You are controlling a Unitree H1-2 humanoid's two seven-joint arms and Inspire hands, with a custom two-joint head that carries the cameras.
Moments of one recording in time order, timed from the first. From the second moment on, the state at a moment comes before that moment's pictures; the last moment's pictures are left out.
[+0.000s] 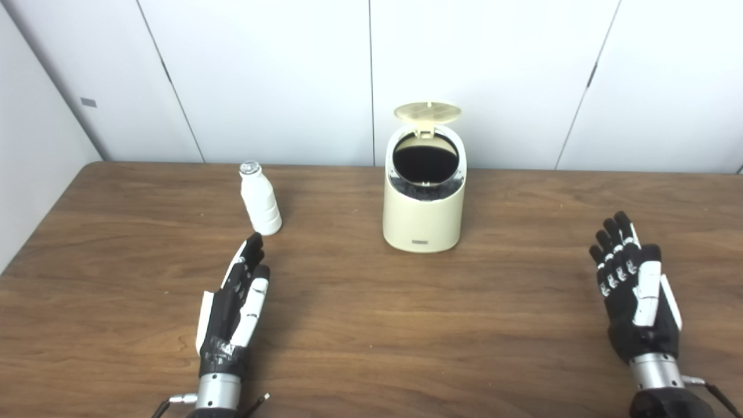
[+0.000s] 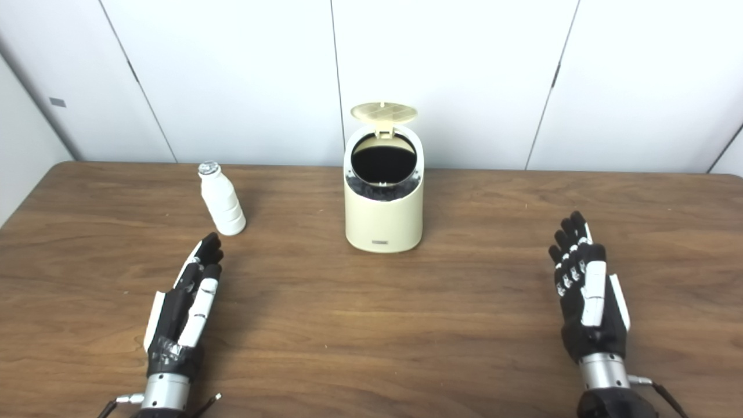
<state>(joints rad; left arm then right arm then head) 0.13 0.02 0.09 -0.14 -0.03 -0.14 0.04 -0.04 -0.12 -0.21 -0.01 0.25 -0.06 0.14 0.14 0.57</state>
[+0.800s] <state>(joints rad) 0.09 0.11 0.17 -0.32 0.25 0.11 0.08 0.01 -0.11 -0.18 -0.09 0.27 0.02 0.12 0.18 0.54</state>
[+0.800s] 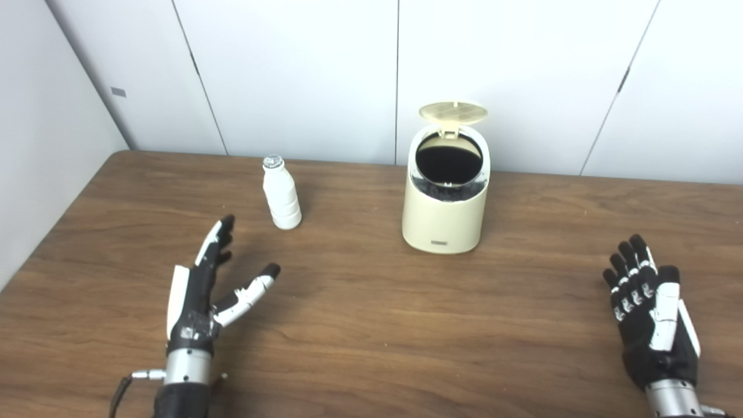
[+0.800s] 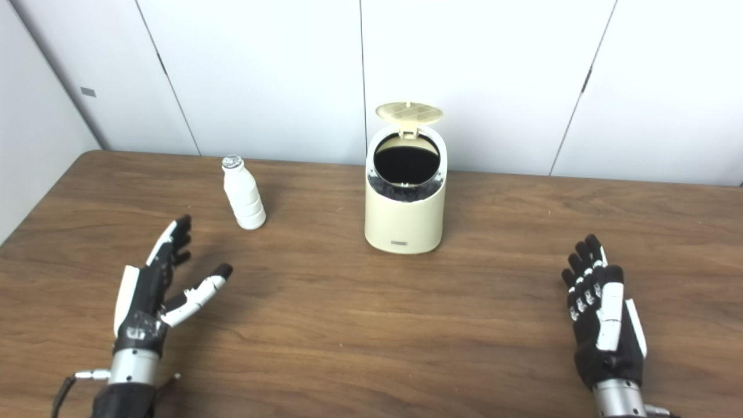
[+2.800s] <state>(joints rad) -0.44 0.46 -0.13 0.10 0.61 0.40 -0.14 0.04 -0.12 -0.14 -0.15 0.24 0.08 0.09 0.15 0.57</state>
